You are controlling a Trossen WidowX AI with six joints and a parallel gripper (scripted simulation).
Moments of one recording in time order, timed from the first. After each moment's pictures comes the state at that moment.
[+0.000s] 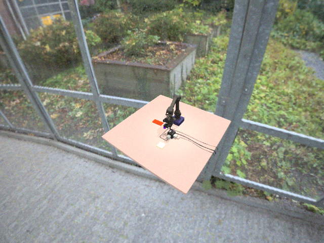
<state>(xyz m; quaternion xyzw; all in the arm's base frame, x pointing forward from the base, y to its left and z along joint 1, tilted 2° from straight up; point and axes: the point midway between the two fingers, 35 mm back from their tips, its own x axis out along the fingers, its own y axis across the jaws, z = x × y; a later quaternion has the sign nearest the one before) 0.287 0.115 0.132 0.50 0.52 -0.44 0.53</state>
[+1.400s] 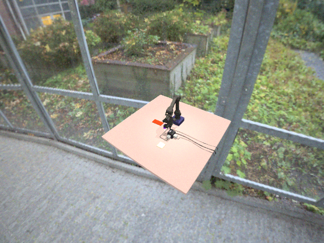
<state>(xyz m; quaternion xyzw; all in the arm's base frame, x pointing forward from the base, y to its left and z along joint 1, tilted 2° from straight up) 0.288 0.114 0.127 0.51 0.53 -0.44 0.52</state>
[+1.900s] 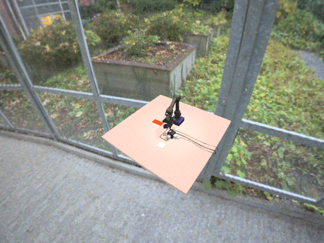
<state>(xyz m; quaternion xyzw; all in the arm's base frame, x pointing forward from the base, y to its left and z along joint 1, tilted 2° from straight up) 0.288 0.113 0.125 0.51 0.54 -0.43 0.52</state>
